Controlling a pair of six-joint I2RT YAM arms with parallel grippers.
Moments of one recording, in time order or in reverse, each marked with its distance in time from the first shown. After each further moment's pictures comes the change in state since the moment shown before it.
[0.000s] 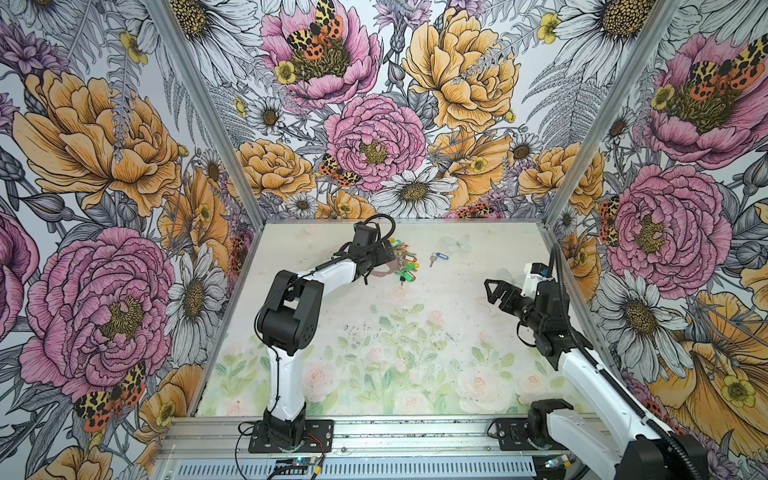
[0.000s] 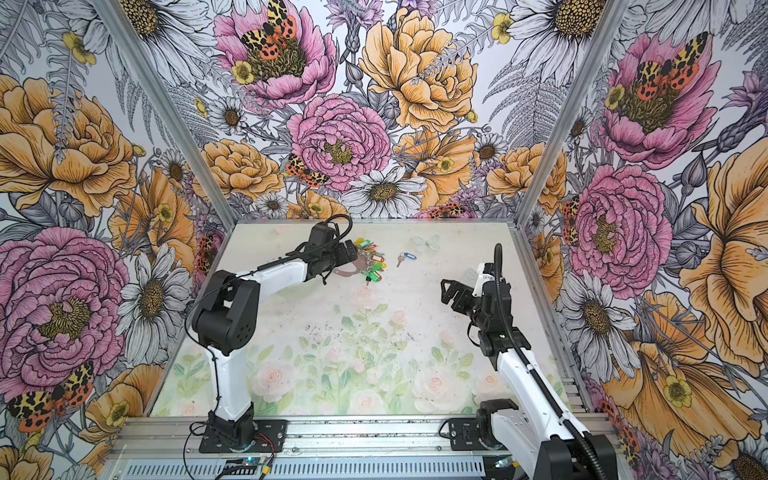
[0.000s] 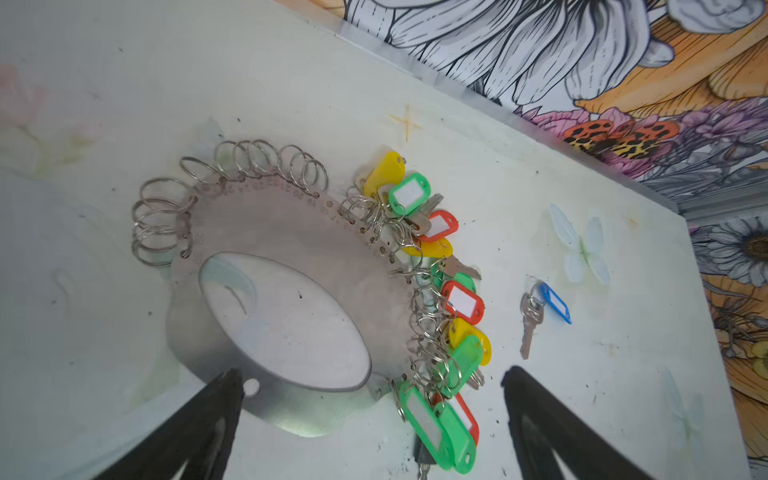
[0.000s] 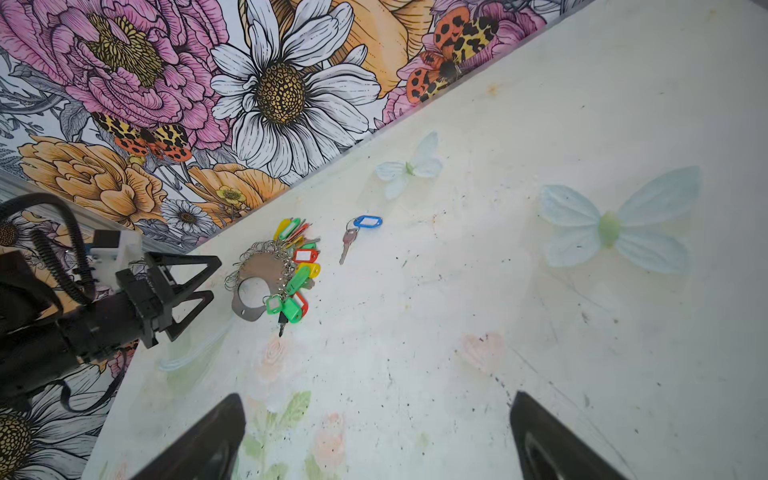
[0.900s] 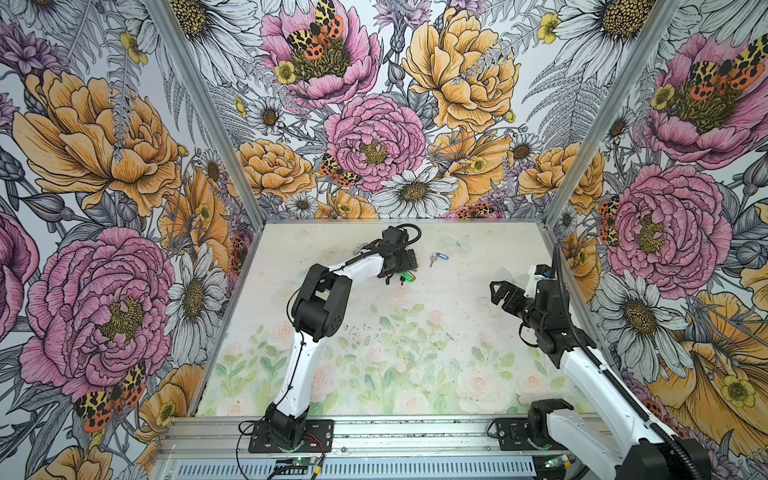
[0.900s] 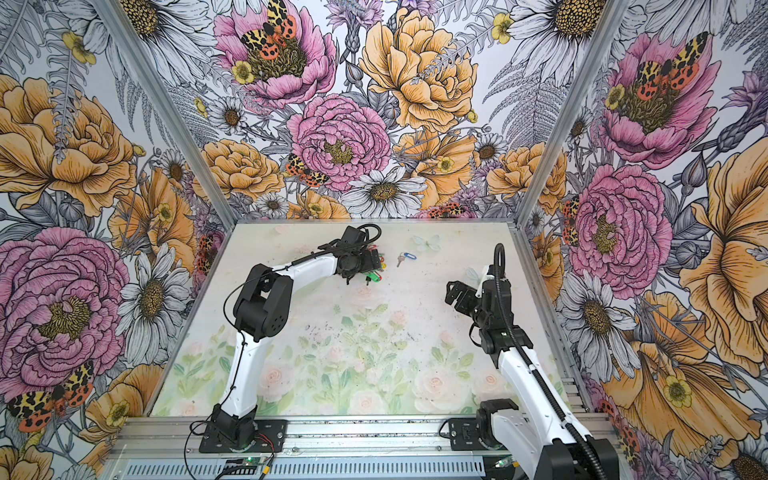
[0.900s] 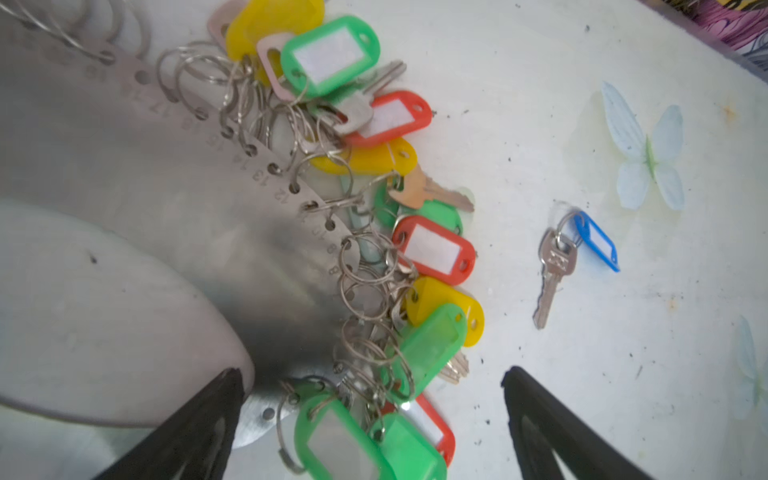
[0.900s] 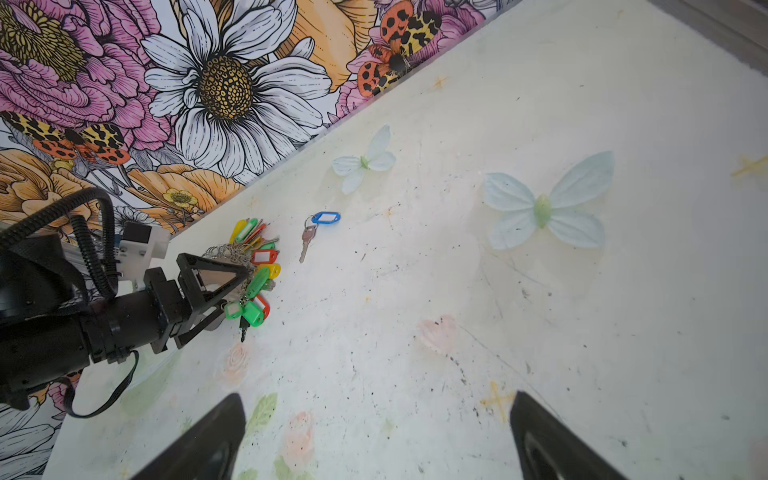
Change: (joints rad) left arm -0.128 0.199 0.259 -0.257 0.026 -0.019; right arm 0.000 -0.007 0.051 -0.142 0.106 0.000
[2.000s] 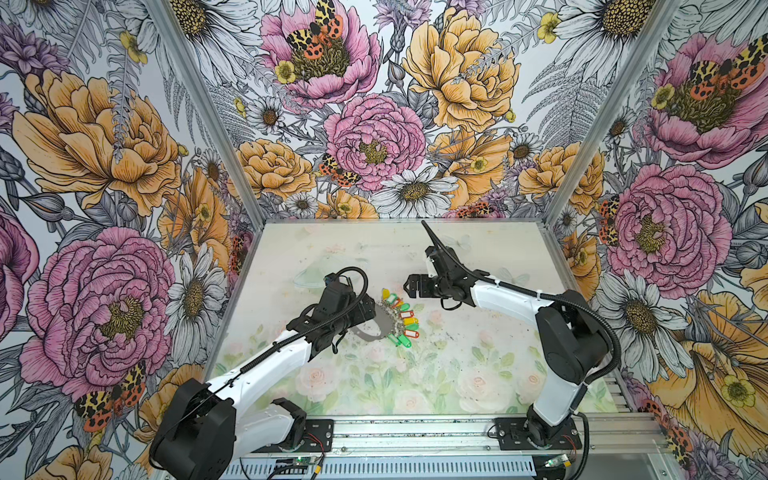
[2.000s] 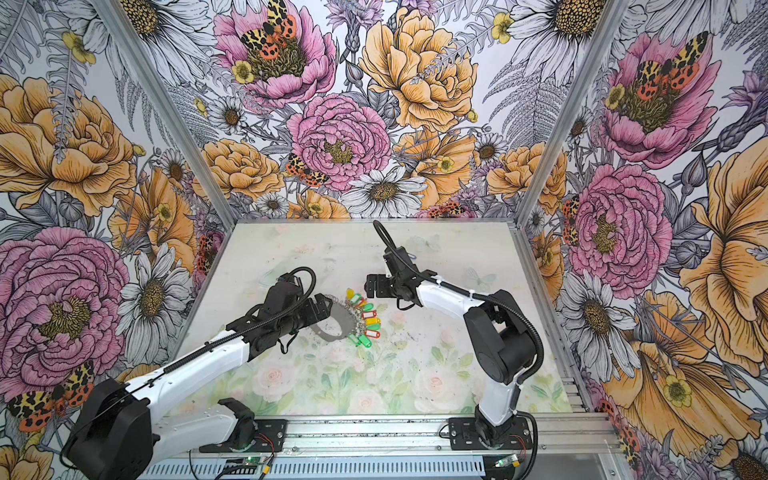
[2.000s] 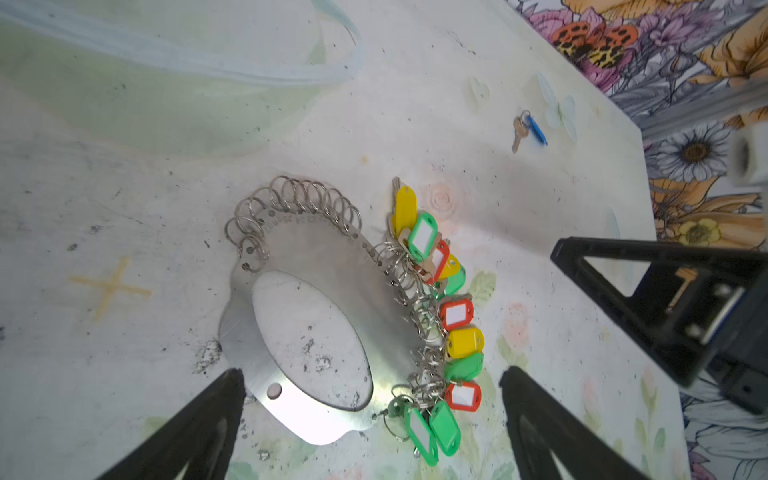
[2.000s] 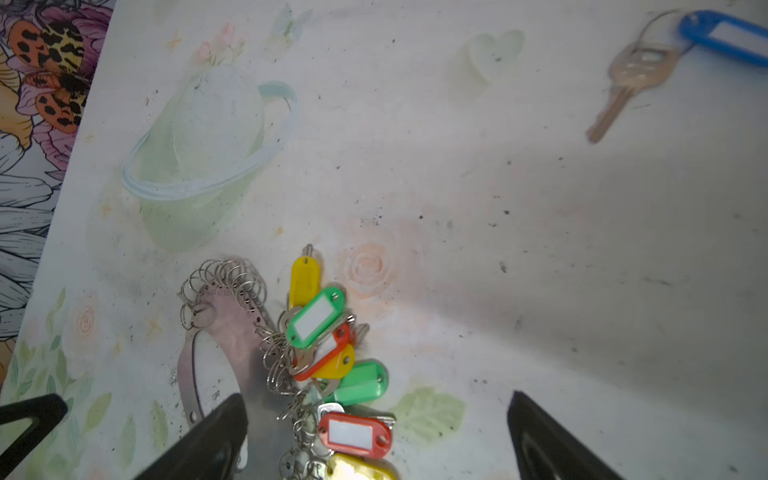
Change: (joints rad) left arm 0.056 -1.099 -1.100 0.197 -0.038 -0.134; right arm 0.524 0.883 0.649 -0.082 -0.042 -0.064
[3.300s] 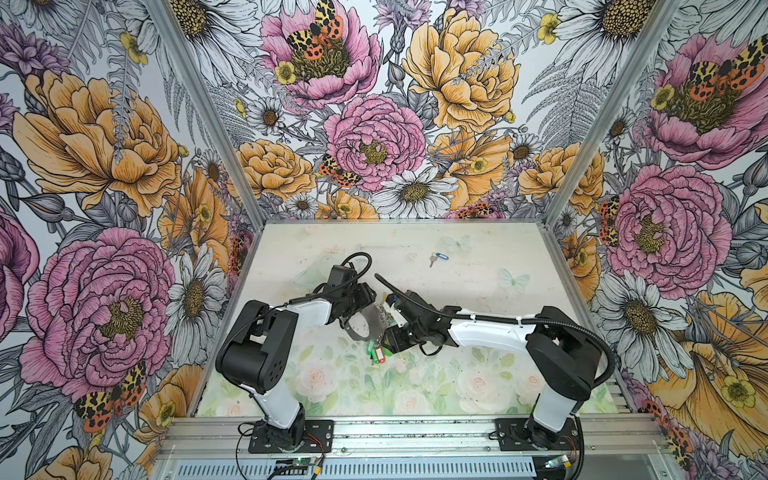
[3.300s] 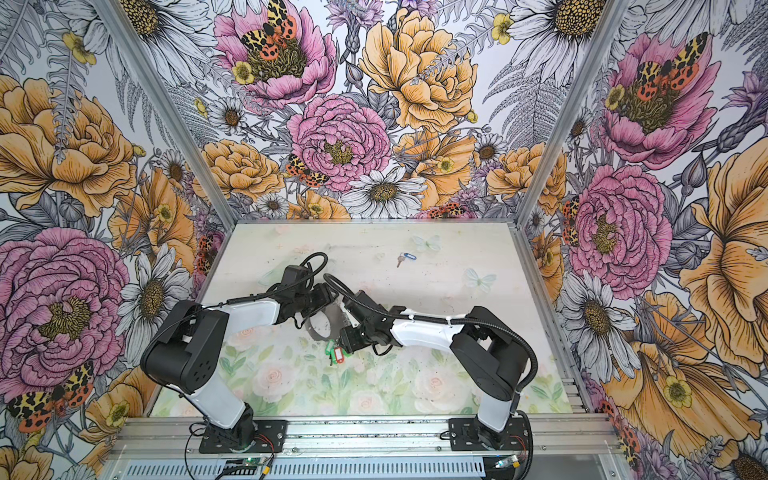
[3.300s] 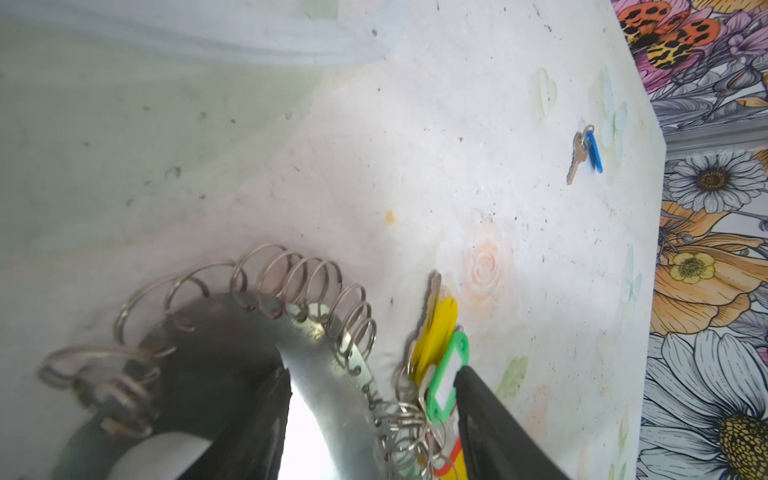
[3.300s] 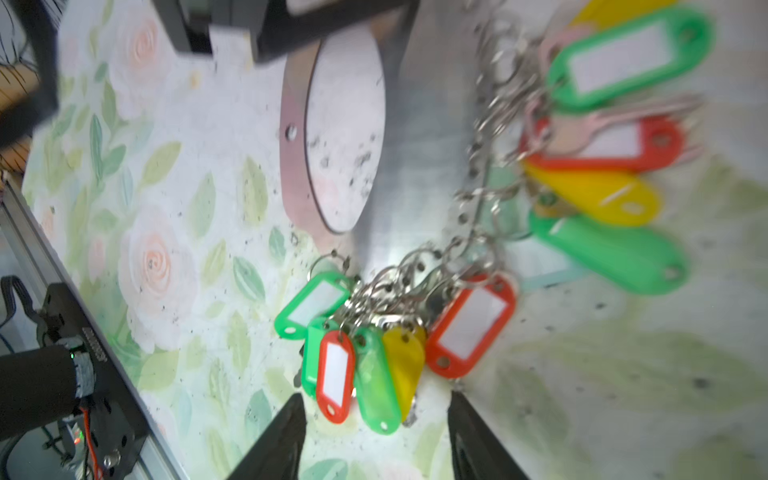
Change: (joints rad) left arm 0.133 0.487 0.159 0.229 0.248 -0.004; right arm 0.290 -0.079 -0.159 -0.013 -0.041 0.005
